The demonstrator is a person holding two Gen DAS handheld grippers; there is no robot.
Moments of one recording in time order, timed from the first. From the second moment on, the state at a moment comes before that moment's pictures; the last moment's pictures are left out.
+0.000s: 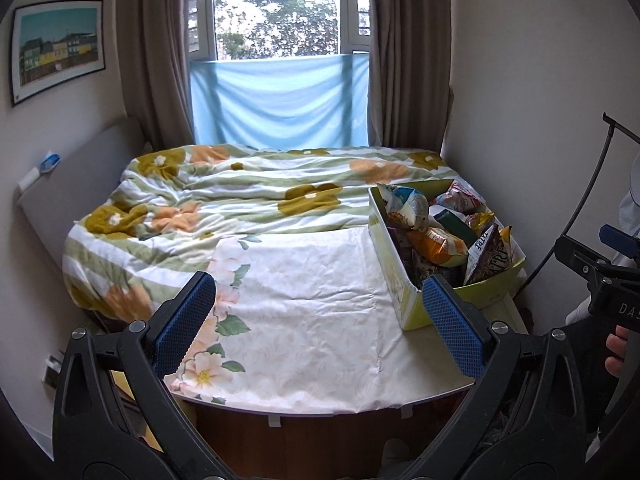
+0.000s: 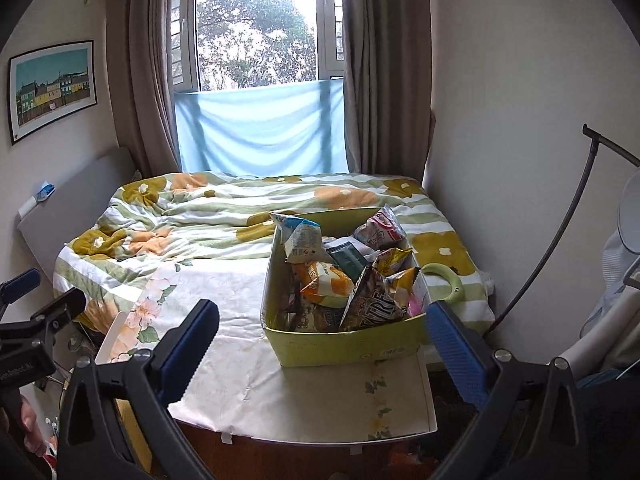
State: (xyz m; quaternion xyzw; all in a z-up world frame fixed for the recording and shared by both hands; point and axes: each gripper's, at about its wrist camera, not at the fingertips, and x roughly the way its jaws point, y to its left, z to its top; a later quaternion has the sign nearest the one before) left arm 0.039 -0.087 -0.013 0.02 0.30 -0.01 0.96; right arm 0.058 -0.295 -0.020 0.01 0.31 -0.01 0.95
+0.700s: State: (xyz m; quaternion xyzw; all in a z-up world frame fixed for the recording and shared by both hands) left arm 0.038 -0.098 -0.014 0.03 0.29 -0.01 0.96; right arm 0.058 -0.294 -0.020 0.01 0.30 -0.01 0.95
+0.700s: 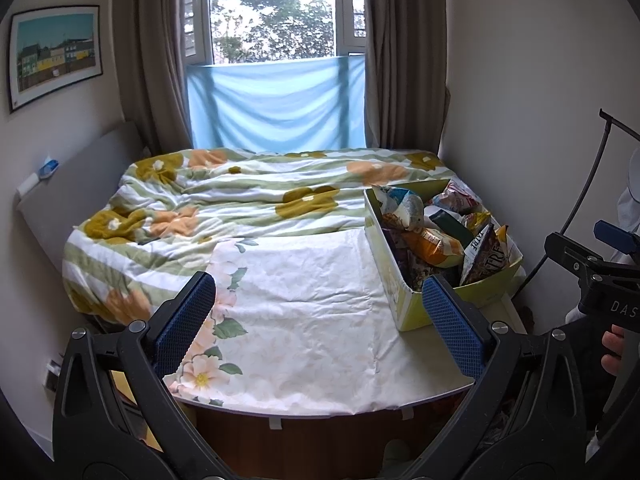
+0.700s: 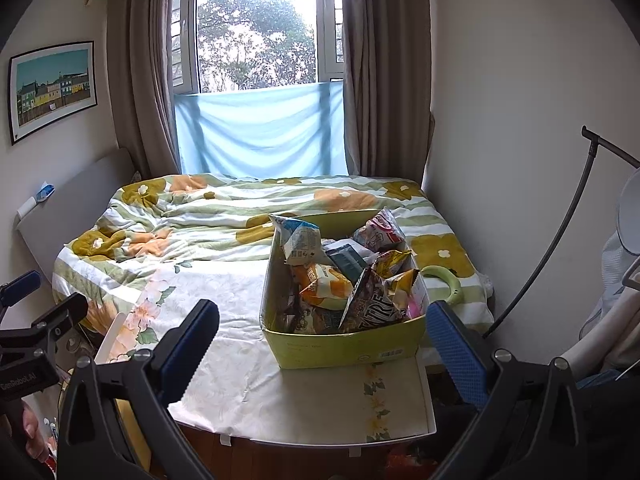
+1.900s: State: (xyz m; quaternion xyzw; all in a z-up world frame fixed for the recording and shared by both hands) left arm 0.046 -0.105 -0.021 0.03 0.29 -0.01 0.96; right arm 0.059 -0.291 -0.025 0.01 0.31 -0.01 0.95
